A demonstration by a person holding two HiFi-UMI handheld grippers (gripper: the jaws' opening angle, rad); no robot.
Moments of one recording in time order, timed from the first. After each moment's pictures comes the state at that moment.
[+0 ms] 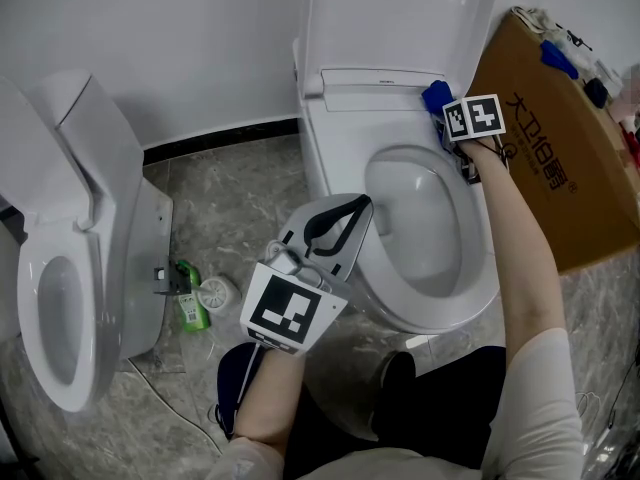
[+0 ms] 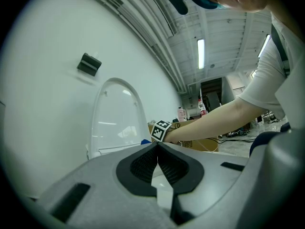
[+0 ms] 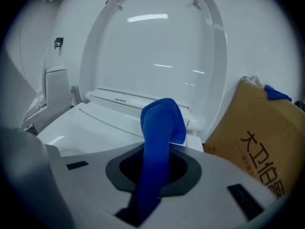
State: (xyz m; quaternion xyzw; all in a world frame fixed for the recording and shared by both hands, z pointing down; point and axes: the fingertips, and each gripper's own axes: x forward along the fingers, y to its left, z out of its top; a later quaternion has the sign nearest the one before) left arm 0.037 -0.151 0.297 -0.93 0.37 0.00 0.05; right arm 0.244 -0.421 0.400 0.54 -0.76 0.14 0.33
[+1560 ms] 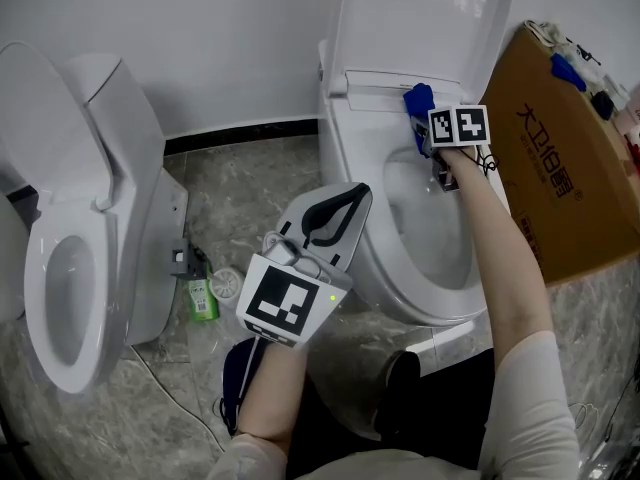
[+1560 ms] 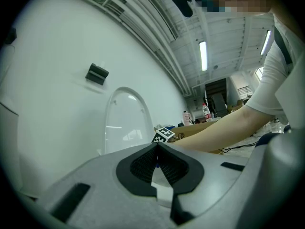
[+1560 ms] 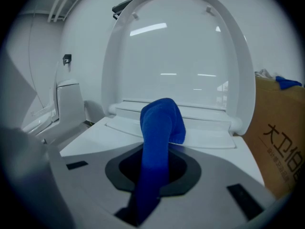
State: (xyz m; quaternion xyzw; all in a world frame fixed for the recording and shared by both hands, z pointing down) left arm -0.003 -0.135 0.277 -0.92 0.40 0.02 0.06; right arm 0.147 -0.402 0.400 0.51 -0.81 0.16 0.25
